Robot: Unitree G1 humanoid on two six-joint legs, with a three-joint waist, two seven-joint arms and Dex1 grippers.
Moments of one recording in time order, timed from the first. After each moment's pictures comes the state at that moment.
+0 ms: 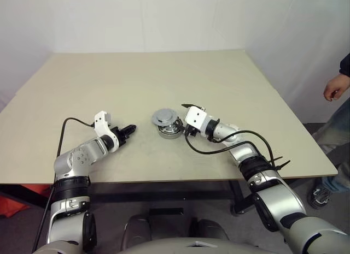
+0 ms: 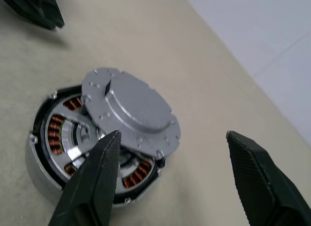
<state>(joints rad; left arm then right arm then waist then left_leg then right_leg) -0.39 0.28 0.35 0.20 -0.68 0.95 -0.27 -0.66 -0.28 0.25 0.74 -0.21 -0.49 0.59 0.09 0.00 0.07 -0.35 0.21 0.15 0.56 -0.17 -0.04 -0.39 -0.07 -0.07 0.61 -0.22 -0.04</state>
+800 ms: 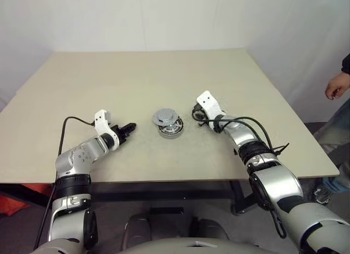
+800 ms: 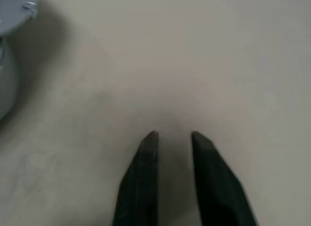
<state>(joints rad) -0.41 0.28 0.35 0.23 -0.67 0.92 -0.28 -0.84 -0.28 0.20 1.00 -0.15 -0.02 0.50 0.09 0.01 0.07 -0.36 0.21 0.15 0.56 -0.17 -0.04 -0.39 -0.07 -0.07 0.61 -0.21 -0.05</state>
